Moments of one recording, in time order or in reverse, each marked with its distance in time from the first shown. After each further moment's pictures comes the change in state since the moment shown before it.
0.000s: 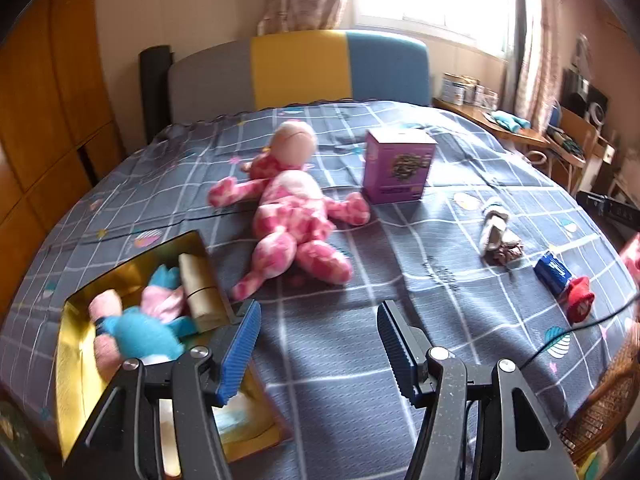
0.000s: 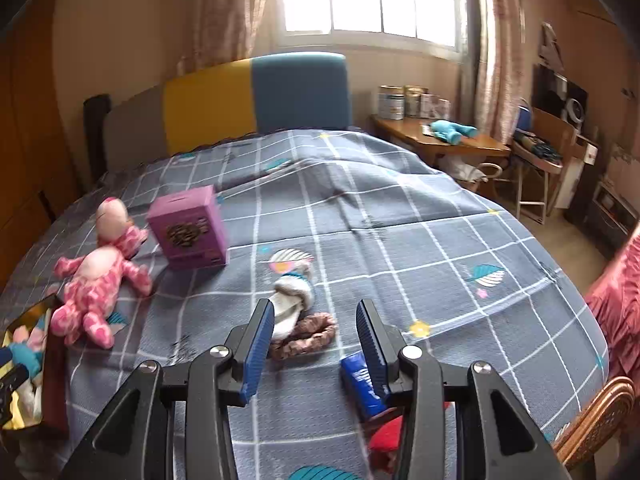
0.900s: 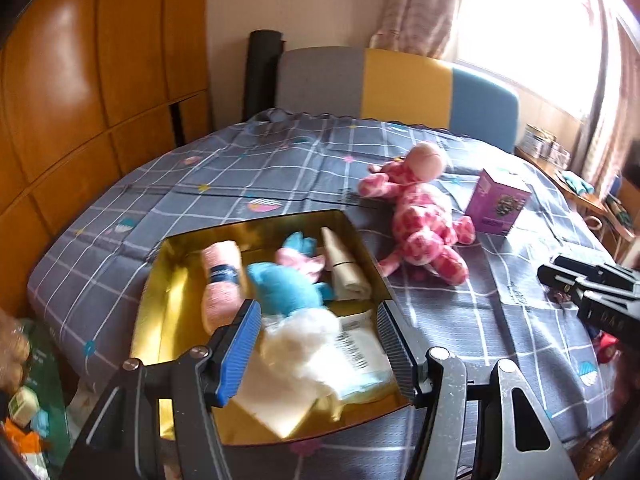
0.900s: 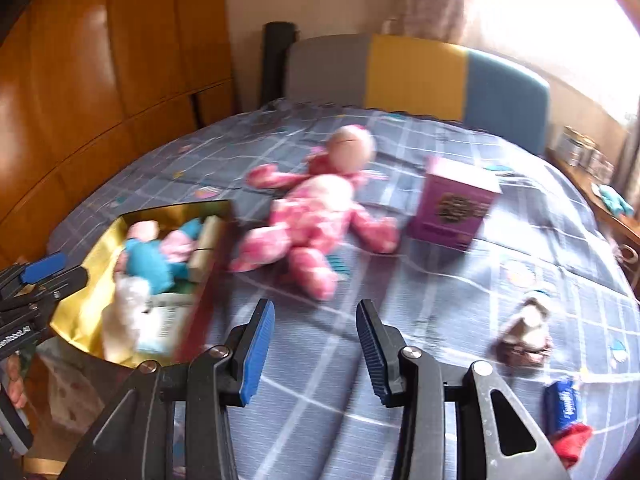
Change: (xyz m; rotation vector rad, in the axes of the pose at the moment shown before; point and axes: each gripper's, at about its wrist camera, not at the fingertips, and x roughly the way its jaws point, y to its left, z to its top) left arm -0.057 0.120 -0.048 -0.255 -0.045 0.184; right arm -0.023 0.222 -0.048 -0.406 0.102 0.418
